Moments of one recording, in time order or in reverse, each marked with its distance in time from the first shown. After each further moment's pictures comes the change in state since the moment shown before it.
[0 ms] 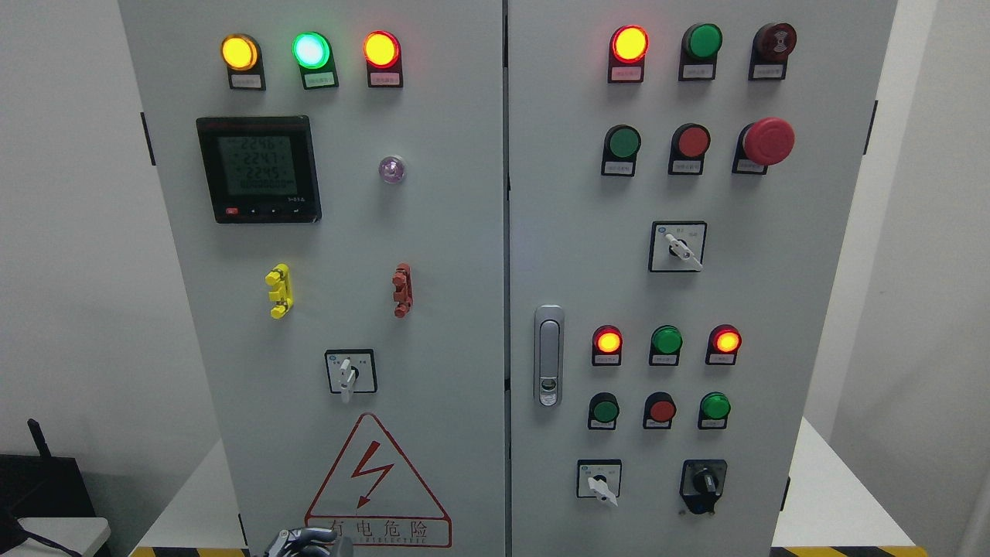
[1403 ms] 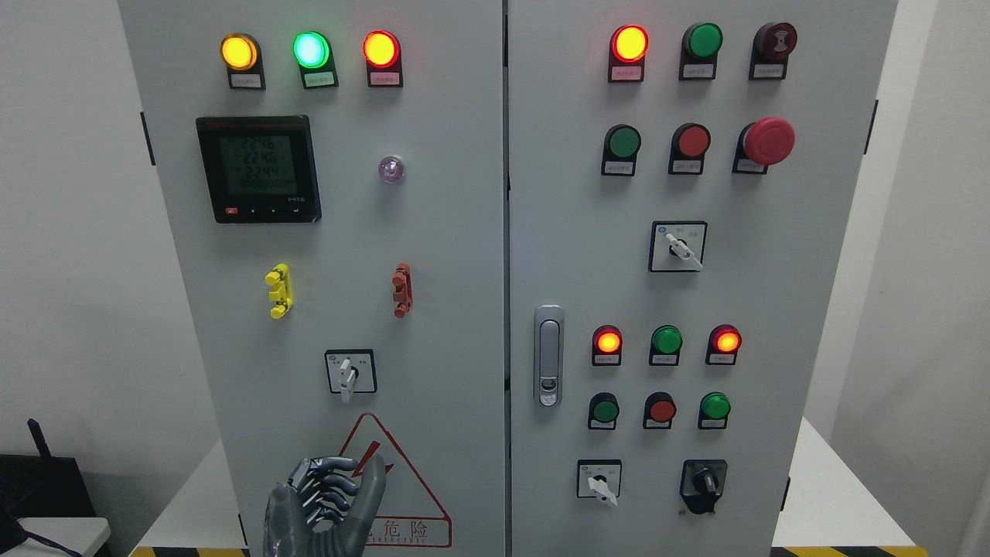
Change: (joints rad) left arm -0.200 -0.079 -0.039 -0.005 -0.027 0.221 0.109; right arm 0.000 0.000 0.000 0.000 0.000 0.000 0.000
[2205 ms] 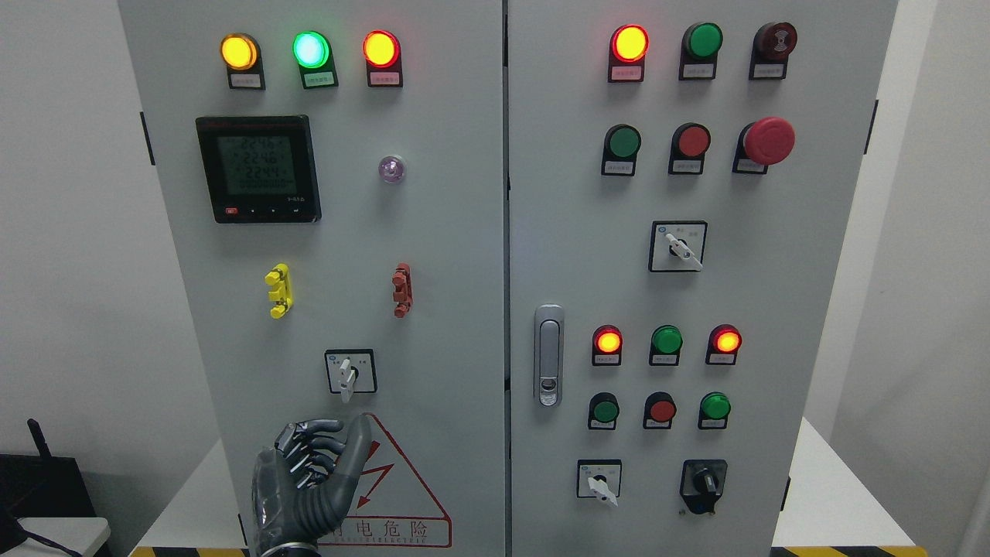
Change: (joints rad) left arm -0.102 -0.012 0.047 0.002 0.052 0.079 0.003; right arm 0.000 0.000 0.000 0.000 0.000 0.000 0.000
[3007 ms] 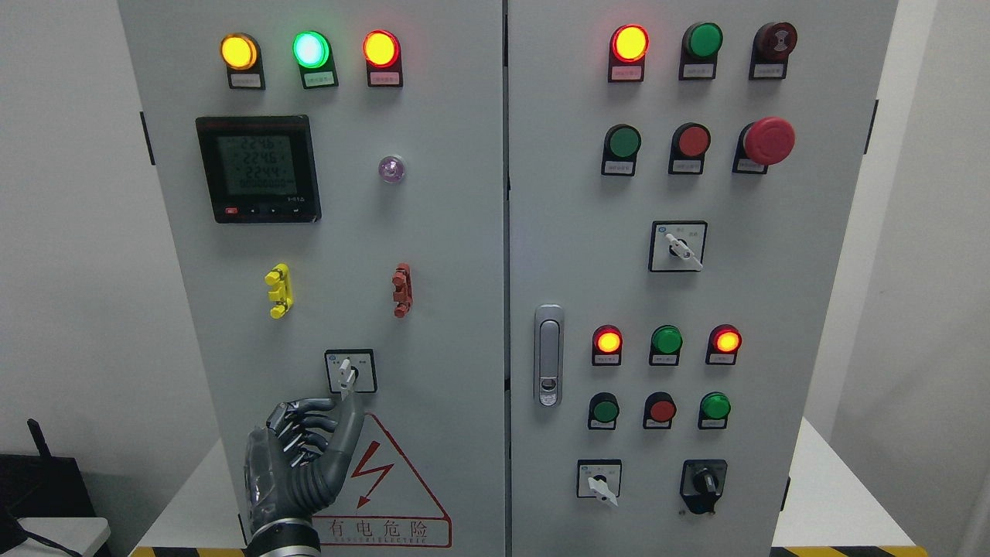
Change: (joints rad) left arm -0.051 -0.003 0.013 0.006 0.002 0.031 0.003; right arm 0.000 0.000 0.000 0.000 0.000 0.000 0.000
